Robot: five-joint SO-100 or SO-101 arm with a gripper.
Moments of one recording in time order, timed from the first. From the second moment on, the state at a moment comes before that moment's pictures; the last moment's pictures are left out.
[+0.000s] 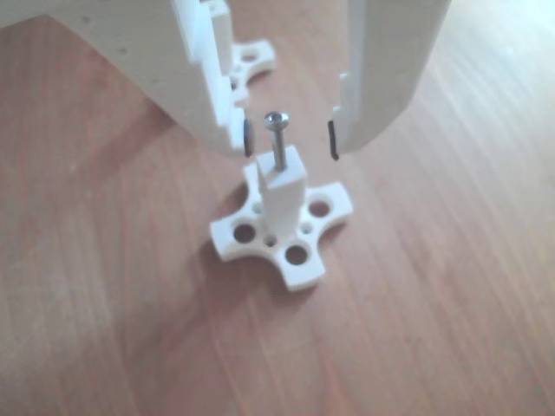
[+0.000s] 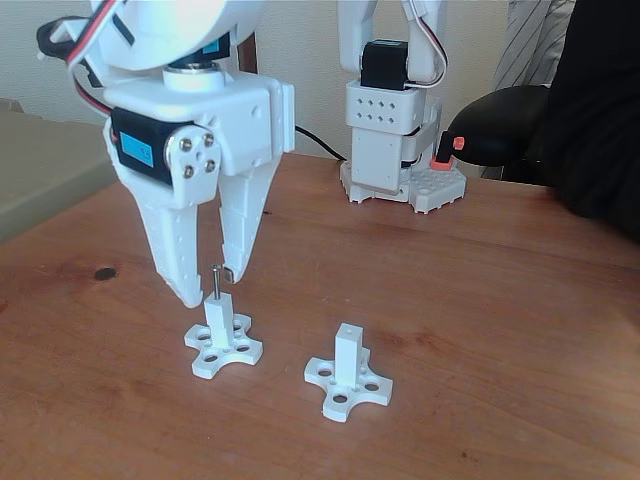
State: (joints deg) arm 8.3 85.2 92.5 73.9 3.2
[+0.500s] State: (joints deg) arm 8.5 85.2 92.5 73.9 3.1
